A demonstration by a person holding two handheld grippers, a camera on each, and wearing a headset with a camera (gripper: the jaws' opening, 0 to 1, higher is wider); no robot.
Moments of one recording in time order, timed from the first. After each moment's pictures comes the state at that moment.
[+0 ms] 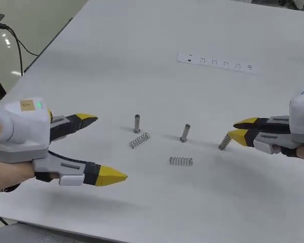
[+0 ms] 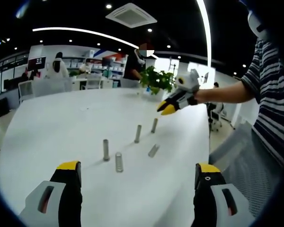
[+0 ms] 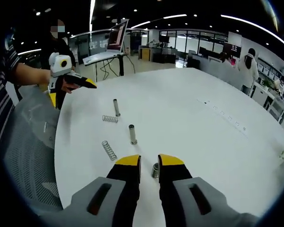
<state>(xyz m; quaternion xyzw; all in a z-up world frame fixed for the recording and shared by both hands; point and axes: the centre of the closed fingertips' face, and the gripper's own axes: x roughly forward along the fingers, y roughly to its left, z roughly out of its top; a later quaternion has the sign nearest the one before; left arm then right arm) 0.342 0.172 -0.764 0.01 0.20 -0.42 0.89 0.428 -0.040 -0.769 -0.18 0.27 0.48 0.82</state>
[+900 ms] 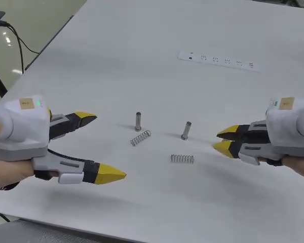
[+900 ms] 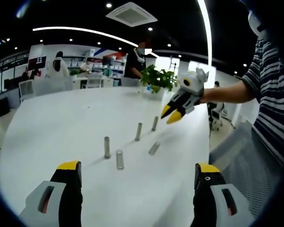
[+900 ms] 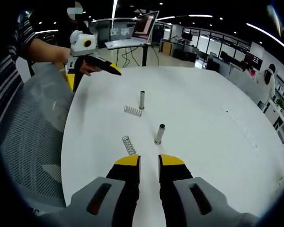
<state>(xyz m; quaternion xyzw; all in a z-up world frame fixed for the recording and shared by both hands) 0.340 0.175 -0.767 0.01 0.21 -0.41 0.89 0.394 -0.001 -0.785 -0.26 0.26 0.54 0.75</state>
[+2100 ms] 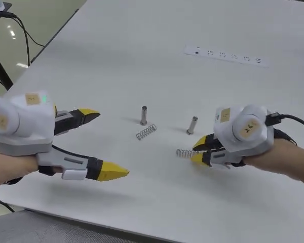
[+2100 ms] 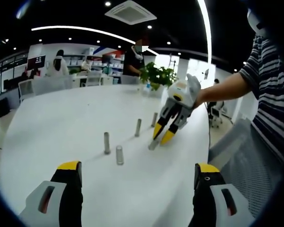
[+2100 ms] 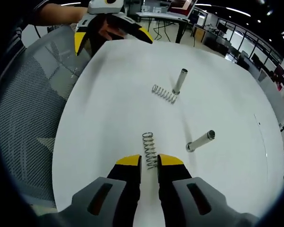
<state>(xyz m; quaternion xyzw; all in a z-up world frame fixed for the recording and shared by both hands) 0.333 0.181 -0.771 0.02 0.21 -0.42 0.88 0.372 0.040 -0.852 -0.36 0.30 0.60 0.65</state>
